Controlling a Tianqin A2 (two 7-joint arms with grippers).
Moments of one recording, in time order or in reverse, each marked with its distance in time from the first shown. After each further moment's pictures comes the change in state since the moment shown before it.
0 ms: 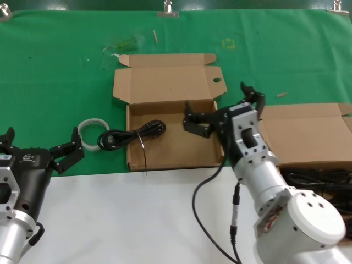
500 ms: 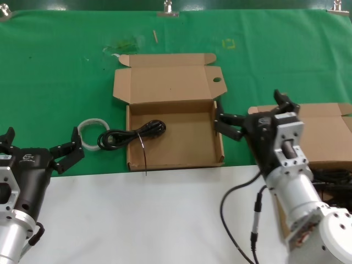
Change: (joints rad) left arm 0.000 0.000 0.000 0.000 0.000 0.000 0.001; right arm -0.145 0.000 0.207 0.064 -0.191 -0.128 0.240
